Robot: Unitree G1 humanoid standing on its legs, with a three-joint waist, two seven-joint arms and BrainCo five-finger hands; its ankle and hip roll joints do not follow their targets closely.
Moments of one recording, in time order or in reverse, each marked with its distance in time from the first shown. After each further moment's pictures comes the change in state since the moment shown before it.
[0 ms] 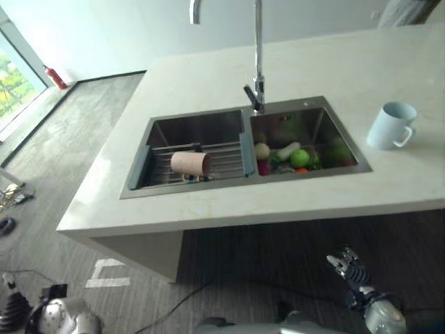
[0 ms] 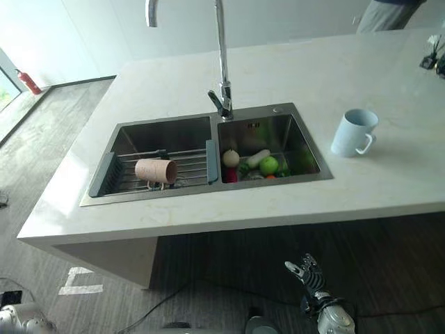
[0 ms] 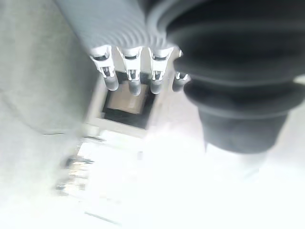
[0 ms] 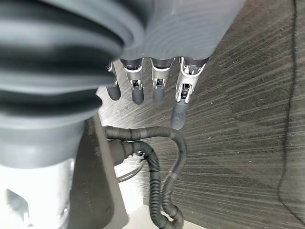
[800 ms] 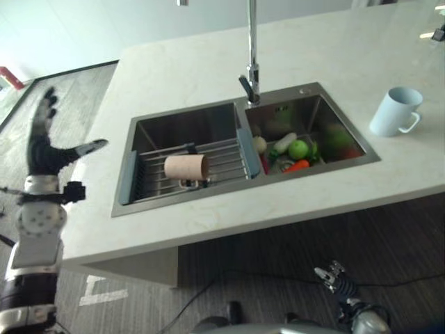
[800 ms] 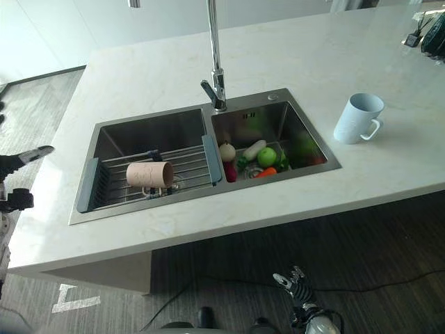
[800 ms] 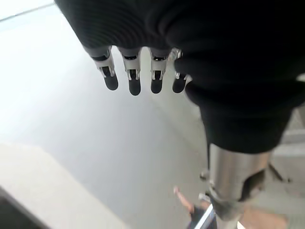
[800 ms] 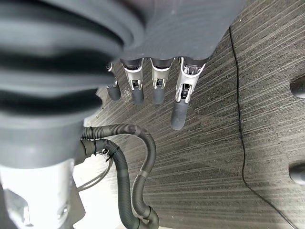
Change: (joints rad) left arm -0.139 0.471 -0.368 -0.375 0.619 0.273 -0.744; right arm 0.027 0.062 -0.013 0.060 -0.080 0.006 -0.005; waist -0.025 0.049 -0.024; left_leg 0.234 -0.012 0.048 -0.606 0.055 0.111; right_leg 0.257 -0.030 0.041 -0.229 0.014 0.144
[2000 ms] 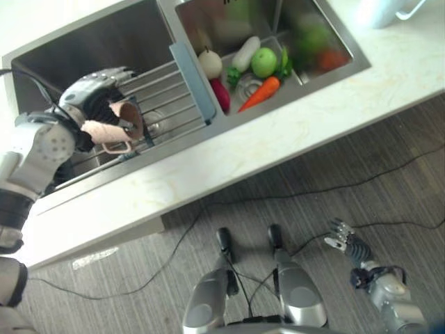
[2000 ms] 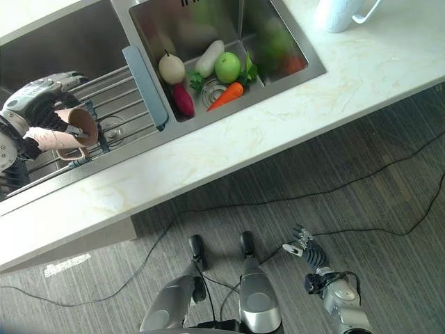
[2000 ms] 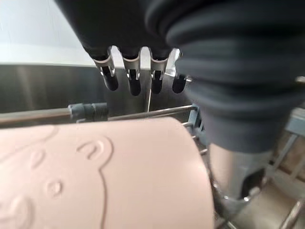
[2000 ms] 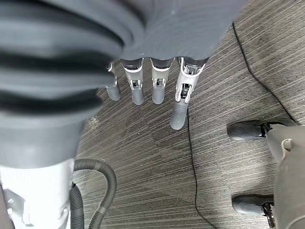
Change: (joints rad) left arm -0.586 0.319 -0.567 0.211 0.356 0.127 -0.185; right arm -0.100 -0.167 0.005 -0.177 0.009 0.025 0.084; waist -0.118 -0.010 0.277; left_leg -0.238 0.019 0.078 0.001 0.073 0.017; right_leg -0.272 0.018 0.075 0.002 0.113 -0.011
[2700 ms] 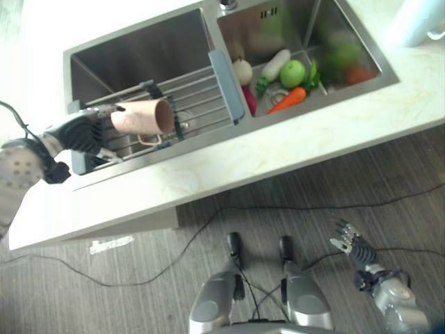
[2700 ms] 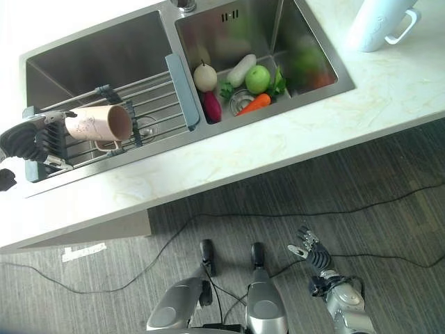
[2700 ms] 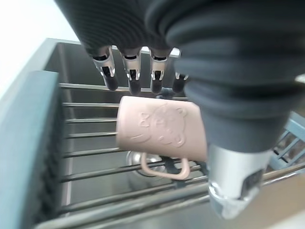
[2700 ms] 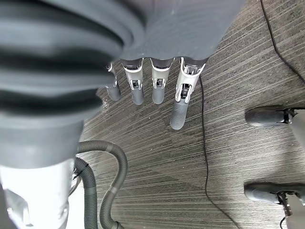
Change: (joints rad) left arm 0.451 0.084 0.335 -0.162 -0.204 0.068 -0.139; right arm 0.028 -0.002 -0.042 0.000 0.034 -0.009 0.015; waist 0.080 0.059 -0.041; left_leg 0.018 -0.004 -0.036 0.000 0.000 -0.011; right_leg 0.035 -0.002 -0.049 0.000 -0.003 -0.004
